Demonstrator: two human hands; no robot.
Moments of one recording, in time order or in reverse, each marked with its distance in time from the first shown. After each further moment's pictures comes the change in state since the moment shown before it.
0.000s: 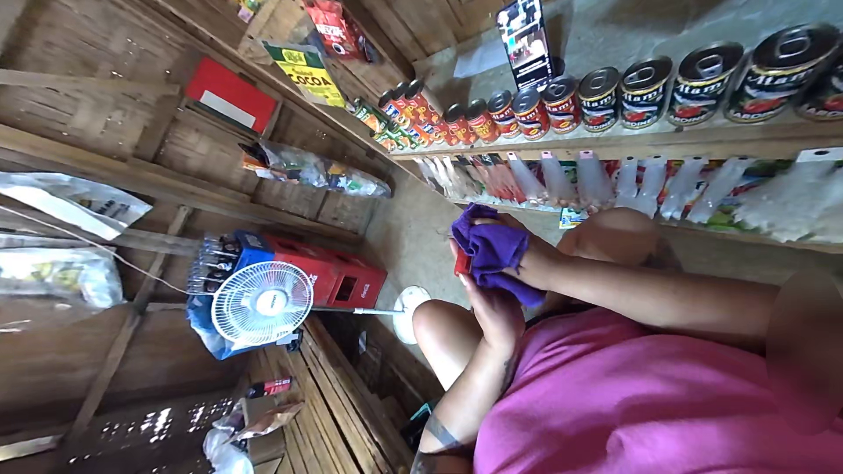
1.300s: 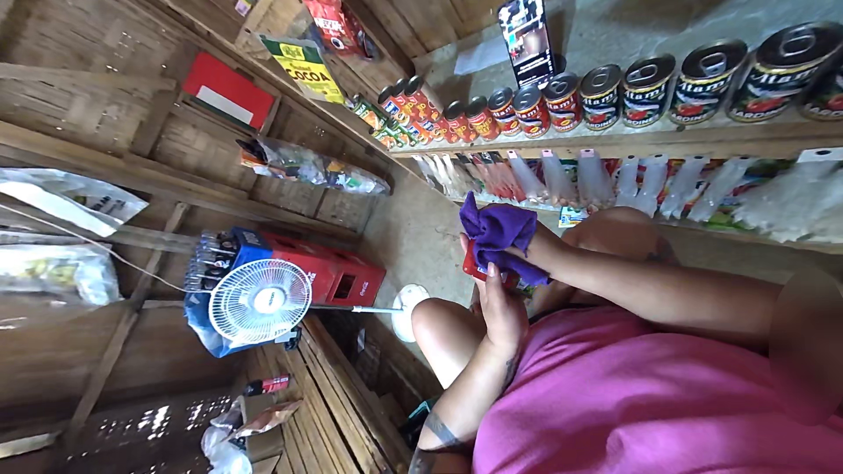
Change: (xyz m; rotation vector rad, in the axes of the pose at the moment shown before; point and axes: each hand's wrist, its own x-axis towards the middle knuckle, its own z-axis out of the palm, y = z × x) left_hand -0.005 -0.007 0.002 0.020 0.032 -0.123; right_hand 0.007 0.006 -0.006 0.026 0.055 0.155
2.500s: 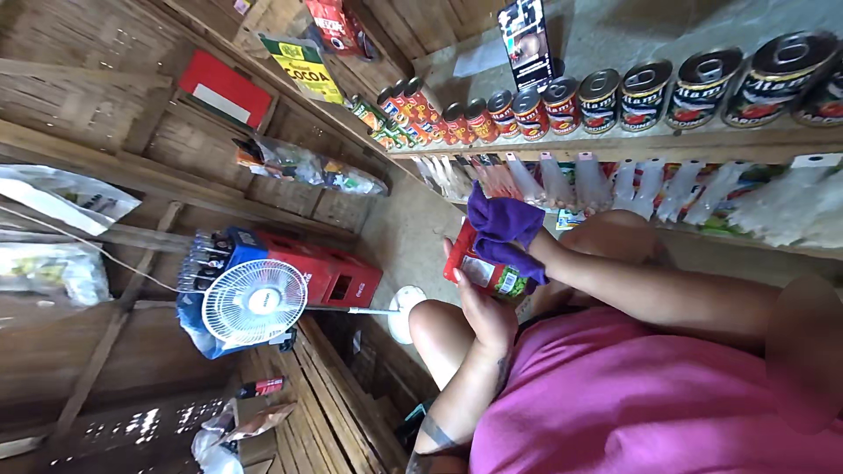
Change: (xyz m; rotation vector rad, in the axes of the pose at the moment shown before) left_hand 0.008 0.015 0.001 0.049 0.085 0.151; right_hand -0.001 -0.009 0.004 0.320 0.048 0.504
